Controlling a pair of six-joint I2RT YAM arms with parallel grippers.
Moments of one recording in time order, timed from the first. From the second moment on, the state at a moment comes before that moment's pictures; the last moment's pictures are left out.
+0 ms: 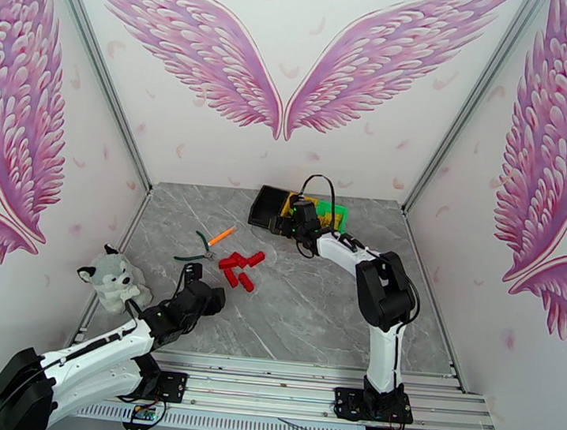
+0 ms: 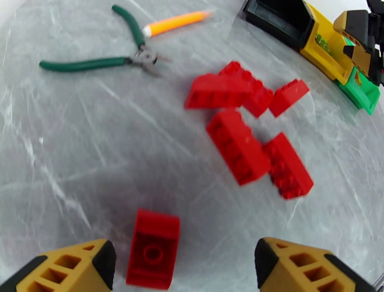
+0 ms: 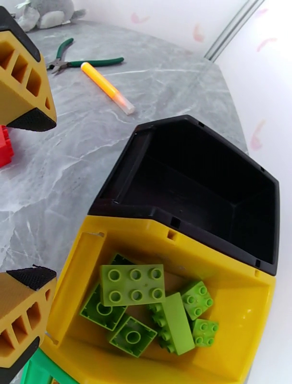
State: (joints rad) left arm -0.71 0.92 0.35 -0.28 -0.40 -0.79; right arm 0.45 2.05 1.46 -0.05 -0.12 0.42
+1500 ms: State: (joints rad) left arm -0.71 1.33 0.52 -0.34 -0.41 -0.70; right arm 0.45 1.92 1.25 0.15 -0.32 0.50
